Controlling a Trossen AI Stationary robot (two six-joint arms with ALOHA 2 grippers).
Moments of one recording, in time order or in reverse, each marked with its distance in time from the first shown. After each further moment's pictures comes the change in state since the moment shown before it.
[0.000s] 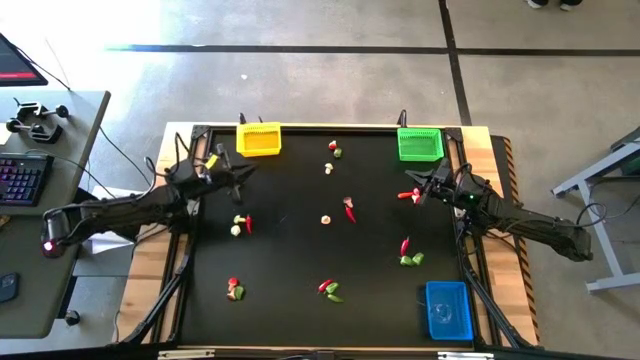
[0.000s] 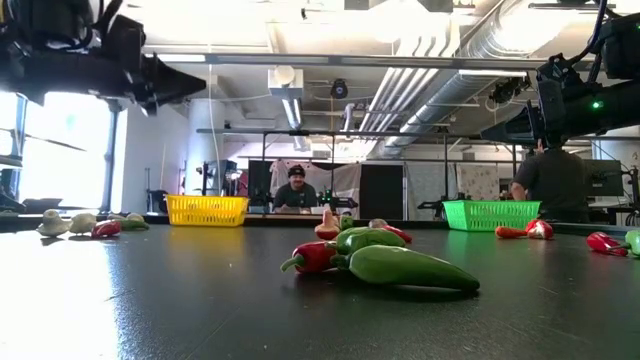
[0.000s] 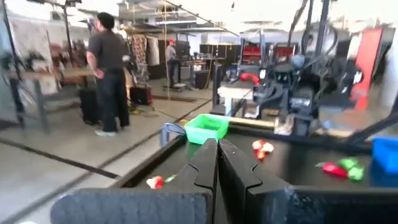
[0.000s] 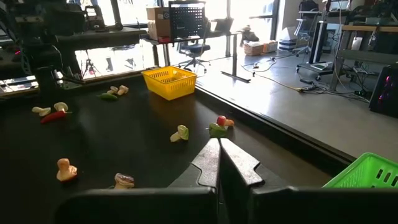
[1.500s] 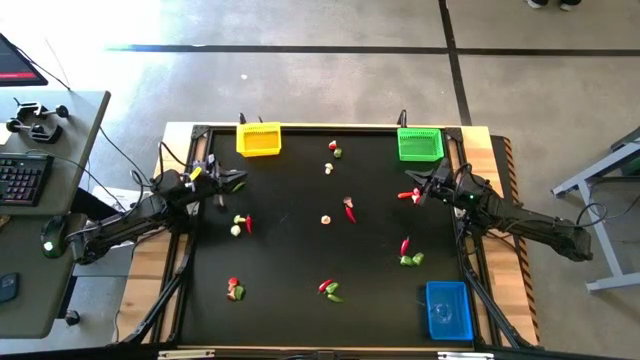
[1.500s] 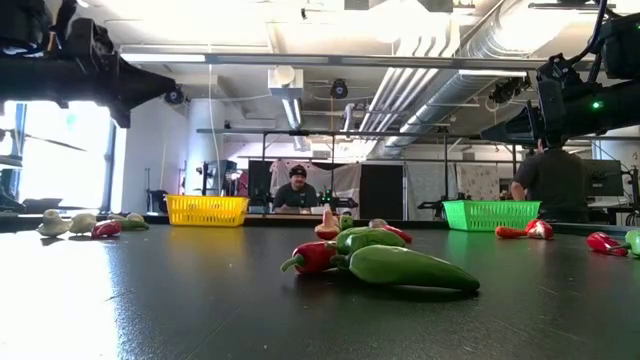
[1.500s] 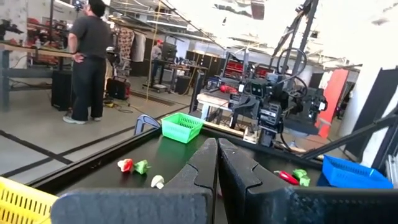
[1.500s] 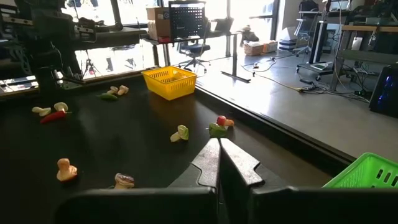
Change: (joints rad) left arm 0.002 -0.548 -0.085 -0.429 0.050 -0.171; right arm 0.000 0.000 0.000 0.000 0.000 0.000
